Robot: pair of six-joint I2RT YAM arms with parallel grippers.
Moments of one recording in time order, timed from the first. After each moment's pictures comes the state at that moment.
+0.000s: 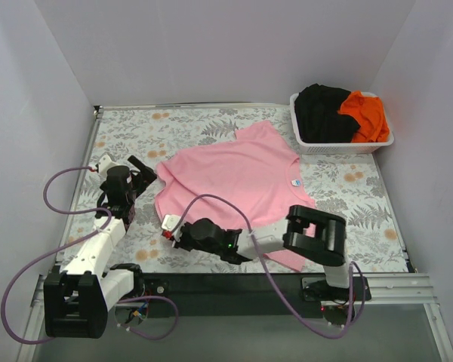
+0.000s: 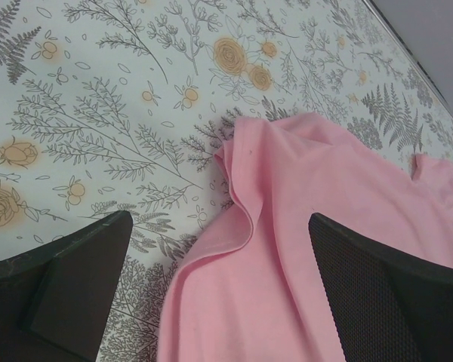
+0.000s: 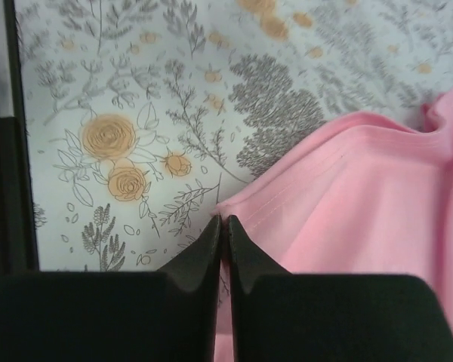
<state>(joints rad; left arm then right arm) -0.03 1.02 0.53 0.01 -0.21 -0.71 1.37 1.99 1.01 0.67 0.11 -0.16</state>
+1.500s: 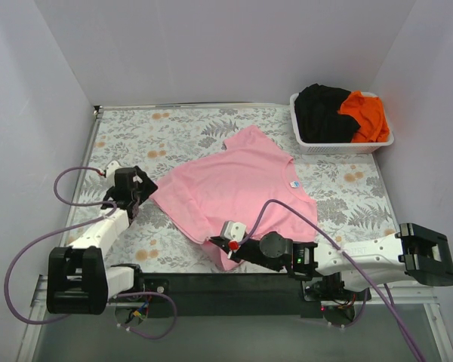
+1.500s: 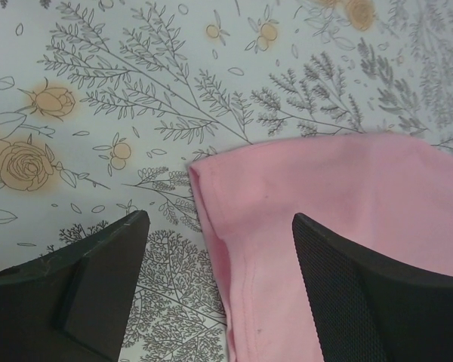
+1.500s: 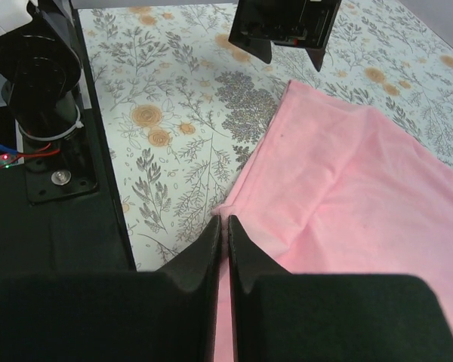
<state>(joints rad) -0.03 1.17 0.52 -0.03 -0.23 -0.69 1.48 1.15 0.49 0.55 0.26 -0.12</state>
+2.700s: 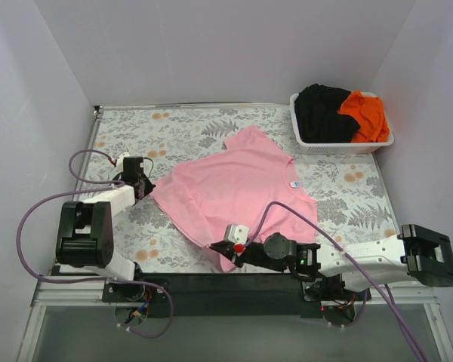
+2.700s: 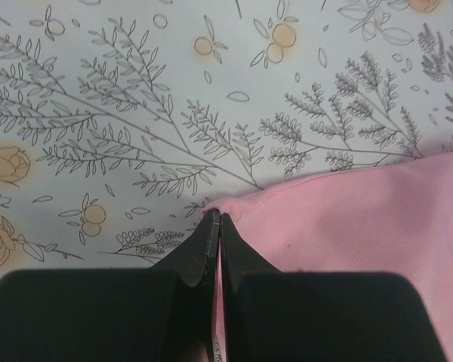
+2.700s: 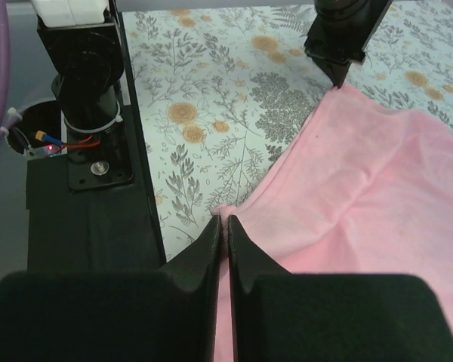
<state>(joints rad) -0.03 1.52 0.68 -0.02 -0.23 -0.59 1.48 1.12 0.44 0.58 0.17 -0.08</state>
